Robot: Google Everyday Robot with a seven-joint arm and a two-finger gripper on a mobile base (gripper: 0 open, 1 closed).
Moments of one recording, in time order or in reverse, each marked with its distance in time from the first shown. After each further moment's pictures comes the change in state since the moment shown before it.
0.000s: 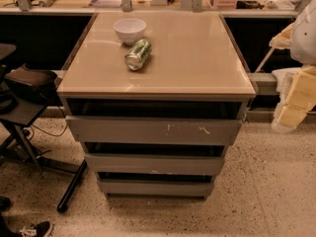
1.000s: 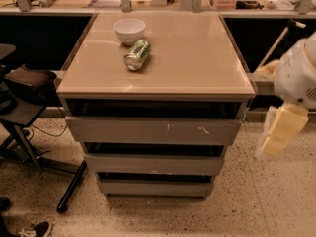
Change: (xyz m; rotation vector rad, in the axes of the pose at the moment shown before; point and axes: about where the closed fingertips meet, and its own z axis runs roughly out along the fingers) arm 0.000 0.029 0.054 -0.064 -0.105 -0.002
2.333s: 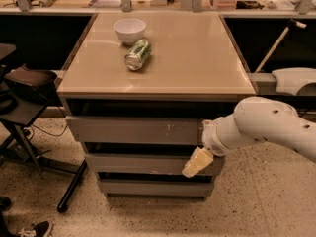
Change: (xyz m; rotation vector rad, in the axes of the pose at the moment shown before) arm -0.014 -0.014 0.269 0.012 -0.197 0.218
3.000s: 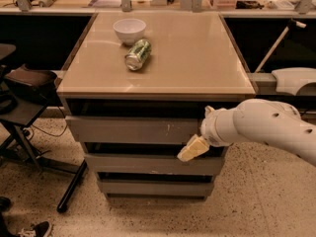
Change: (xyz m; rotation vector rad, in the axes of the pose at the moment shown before) arm -0.030 -0.035 -0.012 0.187 -0.102 0.024
